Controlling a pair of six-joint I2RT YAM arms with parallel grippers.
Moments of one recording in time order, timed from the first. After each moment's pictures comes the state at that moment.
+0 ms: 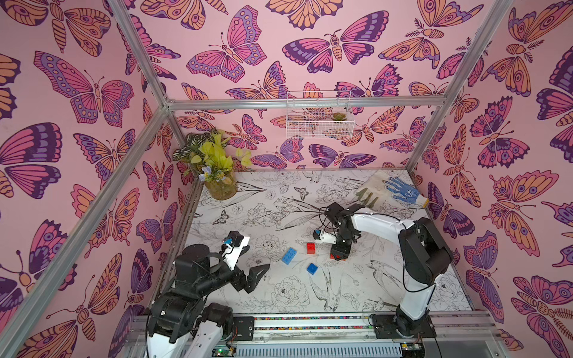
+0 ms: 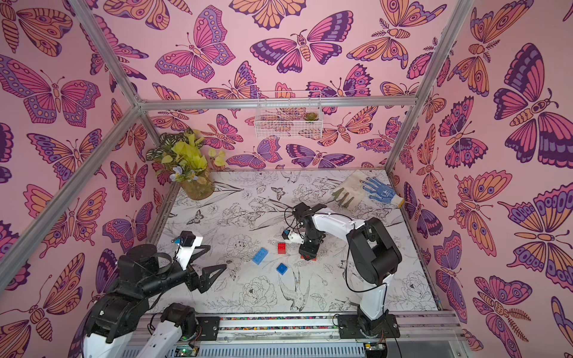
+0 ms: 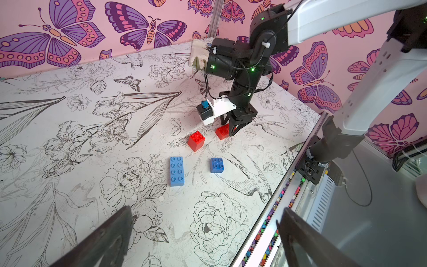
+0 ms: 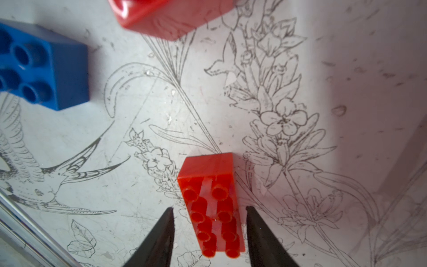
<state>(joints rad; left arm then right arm) -0.24 0.43 0.84 -0.92 0.58 0.06 0.59 1.85 1.23 -0.98 -0.12 -0.61</state>
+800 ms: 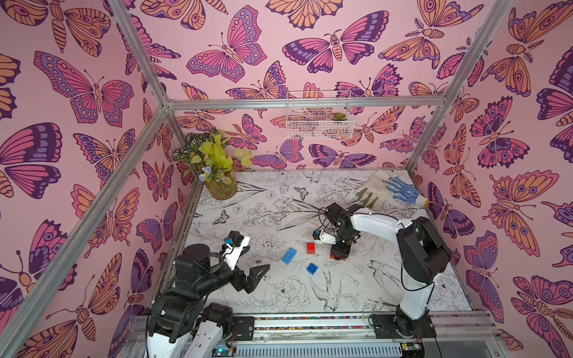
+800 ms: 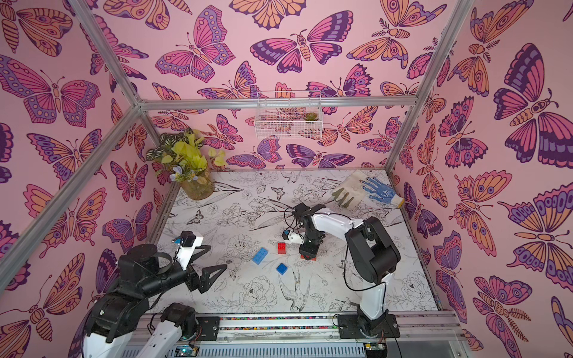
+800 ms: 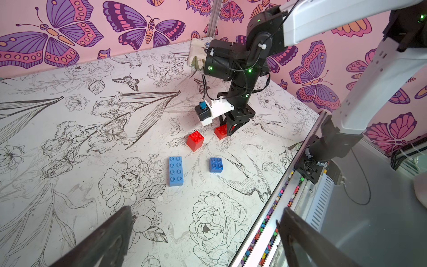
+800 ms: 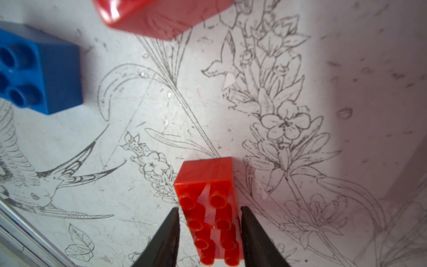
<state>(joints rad) -0.24 0.43 0.84 -0.92 0.59 0.06 0.59 1.87 1.23 -0.97 -0.12 -0.60</state>
